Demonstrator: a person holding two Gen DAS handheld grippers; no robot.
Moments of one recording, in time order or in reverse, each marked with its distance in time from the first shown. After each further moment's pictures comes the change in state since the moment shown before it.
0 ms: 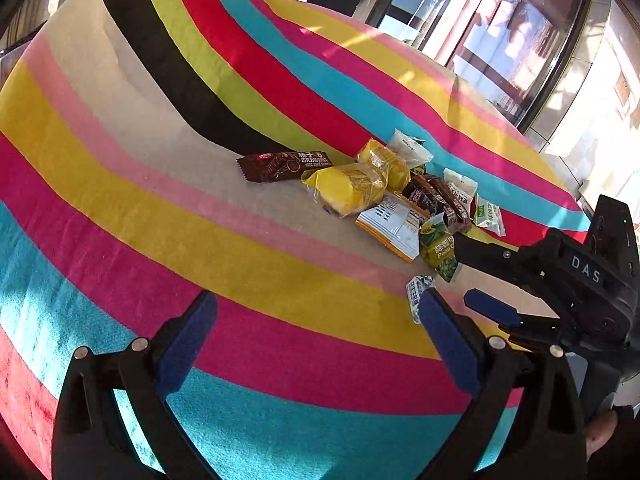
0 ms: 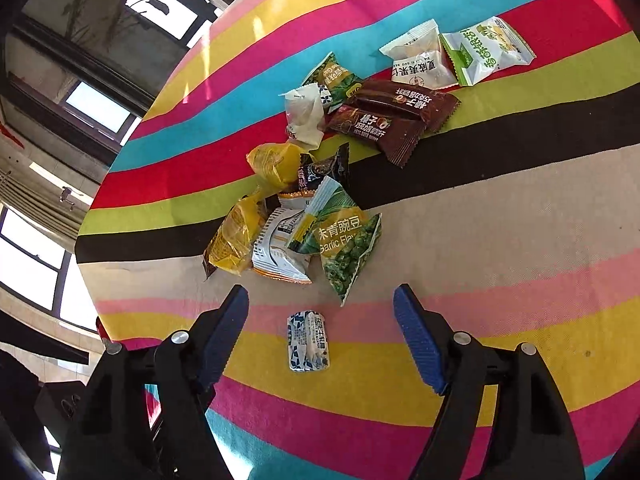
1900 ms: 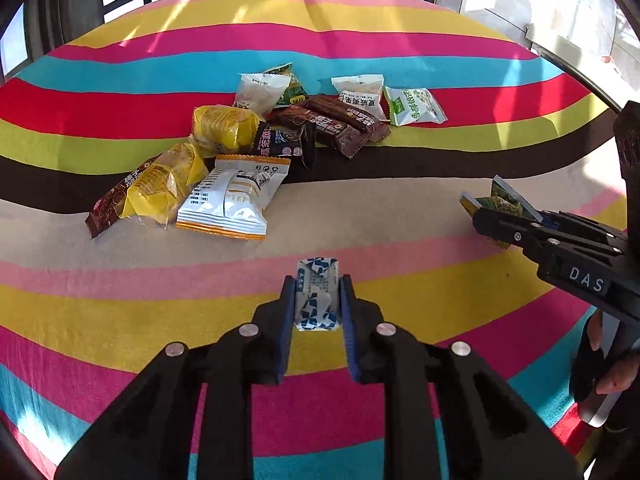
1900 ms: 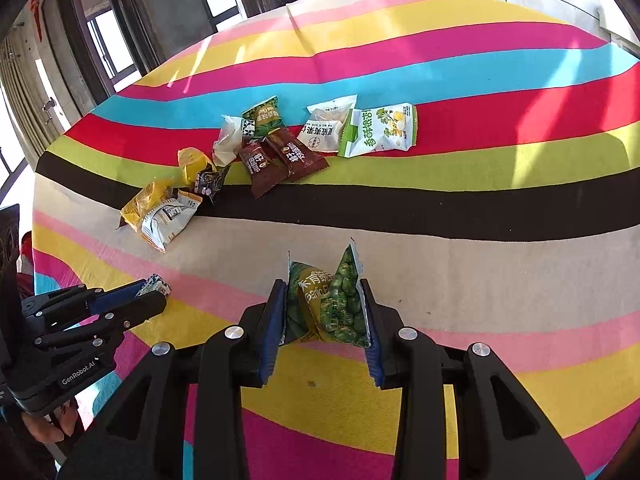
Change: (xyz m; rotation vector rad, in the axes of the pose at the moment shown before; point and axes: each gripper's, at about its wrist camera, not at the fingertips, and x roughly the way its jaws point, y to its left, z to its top) left arm 0.053 -0.113 -0.015 0.471 0.195 -0.015; right arm -0.071 -0.074 0.004 -0.410 -0.127 -0.212
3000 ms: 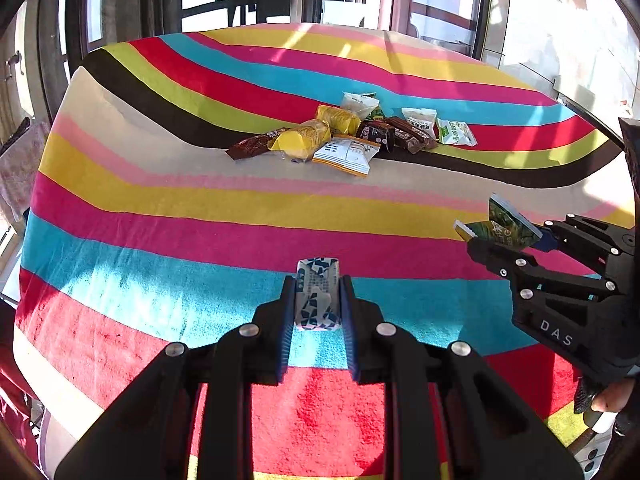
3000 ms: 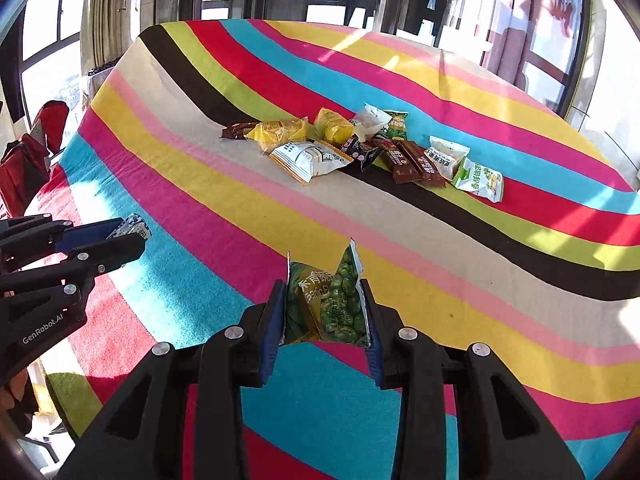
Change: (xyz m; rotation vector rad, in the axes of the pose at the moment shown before) left arm -0.103 0.032 -0.100 -0.157 -0.145 0.183; right arm -0.046 0.134 -0.065 -0.450 -0.031 -0.080
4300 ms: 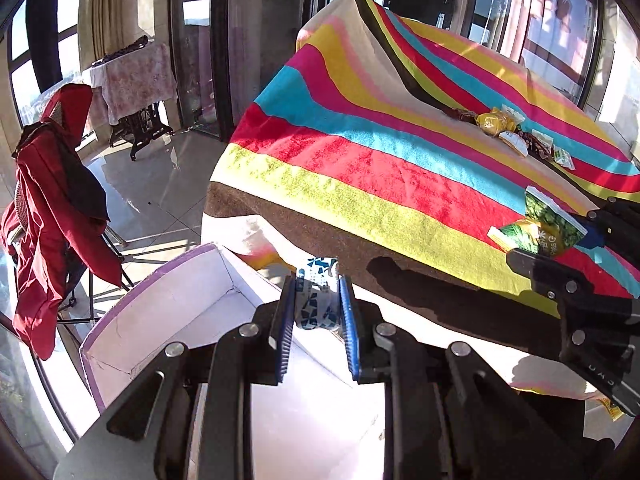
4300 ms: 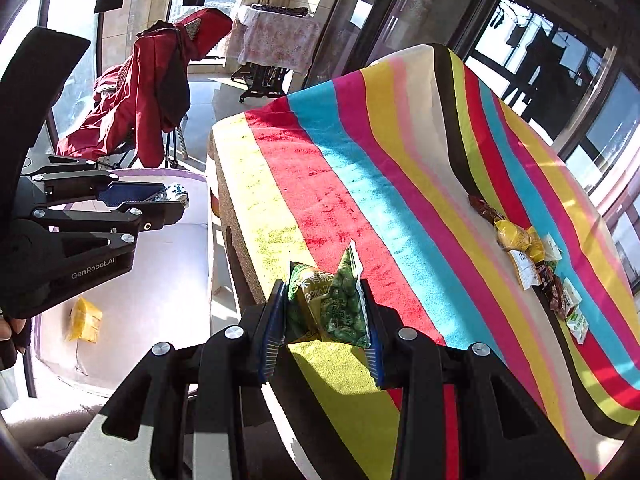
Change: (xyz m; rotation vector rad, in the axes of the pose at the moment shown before) left arm -0.116 0.169 -0.139 -0.311 0.025 0.249; right arm -0.056 0.238 -0.017 -0.528 -0.049 0.220
